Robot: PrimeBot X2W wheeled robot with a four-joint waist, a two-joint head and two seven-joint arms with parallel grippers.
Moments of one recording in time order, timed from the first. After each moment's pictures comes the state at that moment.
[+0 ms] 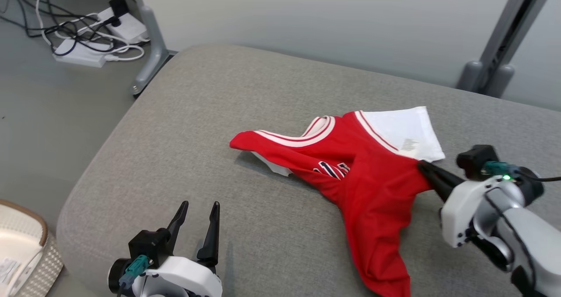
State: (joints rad) left arm -0.13 0.05 -0.26 0.43 -0.35 0.00 -0.26; right arm -0.57 -0.45 0.75 0.59 0.60 0.13 -0.03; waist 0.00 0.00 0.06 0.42
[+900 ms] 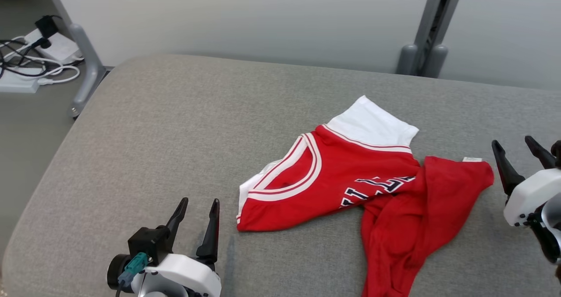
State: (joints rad) left arm -0.13 0.05 -0.25 0.43 -0.33 -0.02 -0.26; right arm -0.50 -0.44 0.30 0.75 0.45 0.13 -0.11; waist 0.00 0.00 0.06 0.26
